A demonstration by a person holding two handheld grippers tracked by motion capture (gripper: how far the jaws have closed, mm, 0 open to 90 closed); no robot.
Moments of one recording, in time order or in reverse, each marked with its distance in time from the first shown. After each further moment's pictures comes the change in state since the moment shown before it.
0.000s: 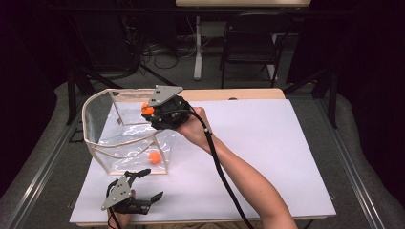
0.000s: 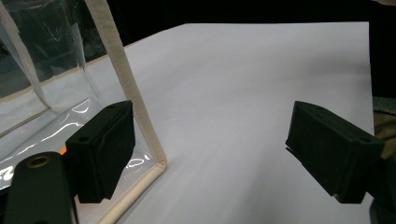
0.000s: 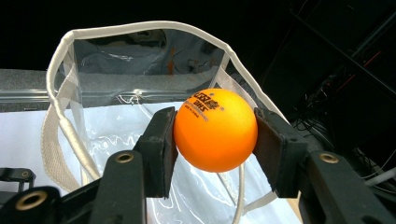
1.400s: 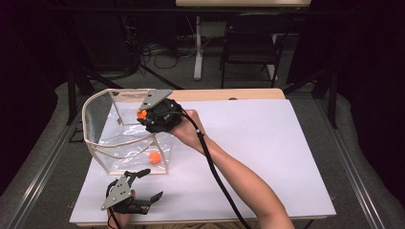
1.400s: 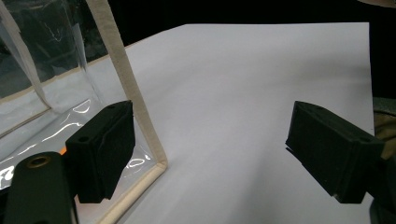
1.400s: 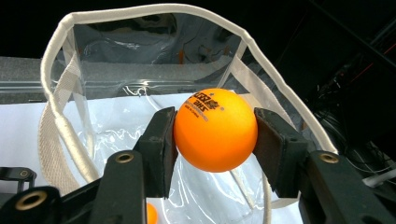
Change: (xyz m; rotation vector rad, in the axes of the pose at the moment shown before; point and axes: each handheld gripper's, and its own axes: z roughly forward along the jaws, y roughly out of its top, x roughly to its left) left arm 0.000 0.000 0.000 -0.003 0.002 0.001; right arm 0.007 -0.003 0.023 0.053 0.033 0.007
